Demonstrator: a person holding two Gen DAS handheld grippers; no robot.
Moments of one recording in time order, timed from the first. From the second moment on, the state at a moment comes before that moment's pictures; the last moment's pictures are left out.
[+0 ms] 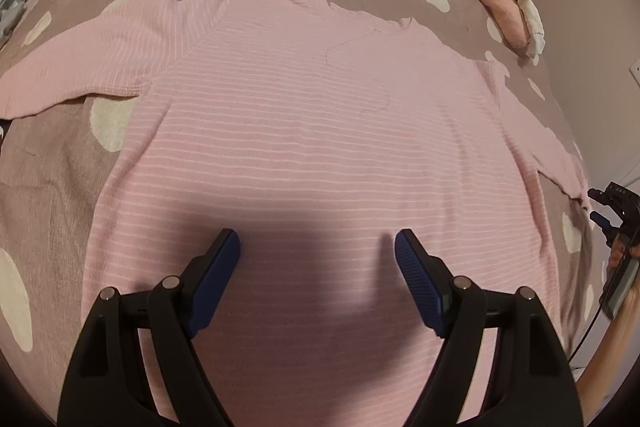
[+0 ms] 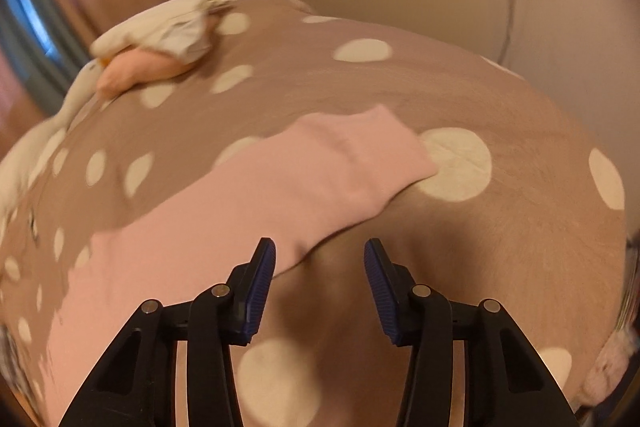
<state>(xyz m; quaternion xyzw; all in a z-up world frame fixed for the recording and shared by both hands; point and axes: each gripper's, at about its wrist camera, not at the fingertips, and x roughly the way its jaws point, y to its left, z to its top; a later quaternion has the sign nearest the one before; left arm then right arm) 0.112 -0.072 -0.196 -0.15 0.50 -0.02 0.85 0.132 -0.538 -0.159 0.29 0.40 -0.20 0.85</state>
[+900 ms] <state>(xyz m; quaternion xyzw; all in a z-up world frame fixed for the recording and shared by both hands) 0.115 -0.052 -0.170 -0.16 0.46 -0.01 0.87 0.163 -0.551 -0.117 0.22 0.35 -0.24 0.88</state>
